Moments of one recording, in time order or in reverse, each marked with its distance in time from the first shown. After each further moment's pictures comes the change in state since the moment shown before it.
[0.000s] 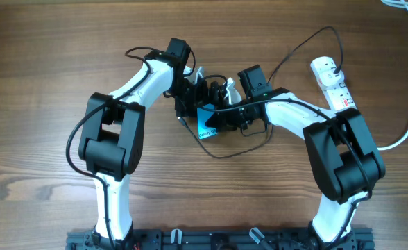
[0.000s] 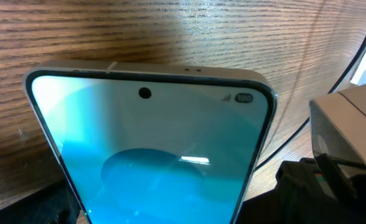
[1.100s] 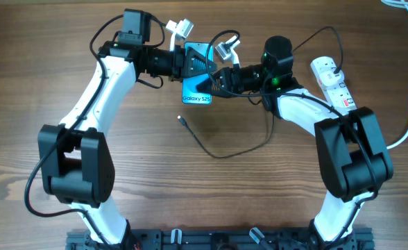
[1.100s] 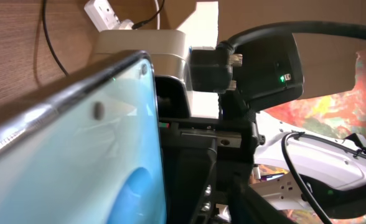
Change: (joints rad) left arm 0.158 -0.269 -0.025 0.211 0.645 0.154; right arm -0.090 -0.009 0.005 1.041 -0.663 0.652
